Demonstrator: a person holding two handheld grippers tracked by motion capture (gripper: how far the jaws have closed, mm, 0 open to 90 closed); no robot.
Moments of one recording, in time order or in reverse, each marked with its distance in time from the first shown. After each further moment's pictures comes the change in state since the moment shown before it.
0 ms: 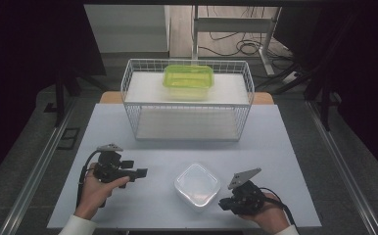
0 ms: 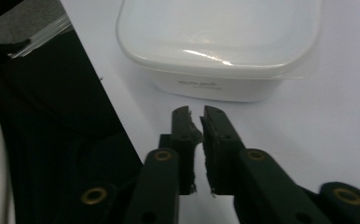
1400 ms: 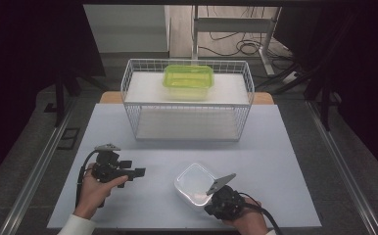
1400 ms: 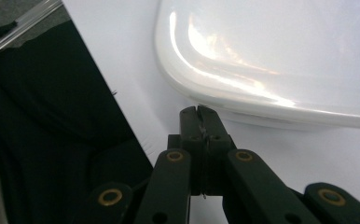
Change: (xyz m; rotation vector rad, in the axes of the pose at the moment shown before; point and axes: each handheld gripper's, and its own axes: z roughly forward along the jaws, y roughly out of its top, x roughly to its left) left arm 0.005 -0.002 -0.001 -0.002 0.009 -0.026; right arm 0.029 0.022 0.037 0.079 -0.048 0.002
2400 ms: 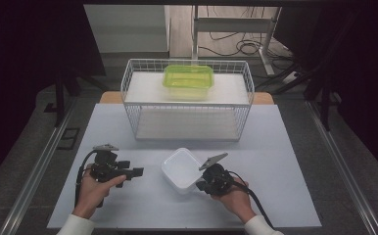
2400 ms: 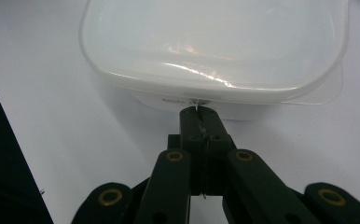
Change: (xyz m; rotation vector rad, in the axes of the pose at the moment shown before) left arm 0.008 -0.003 -0.001 -0.002 0.006 -0.024; right arm -0.038 0.043 0.022 -0.090 -0.059 0.061
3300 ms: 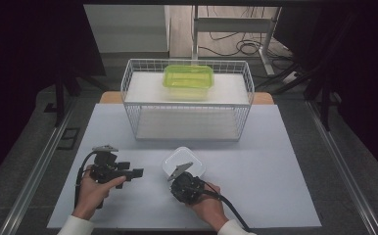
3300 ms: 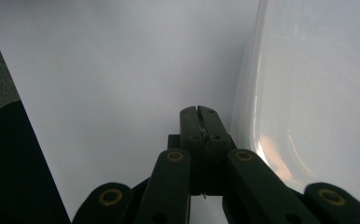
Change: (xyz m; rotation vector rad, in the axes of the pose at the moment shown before) left arm -0.001 -0.002 0.000 -0.006 -0.032 -0.014; right arm 0.064 0.035 0.037 0.020 -0.033 -0.128
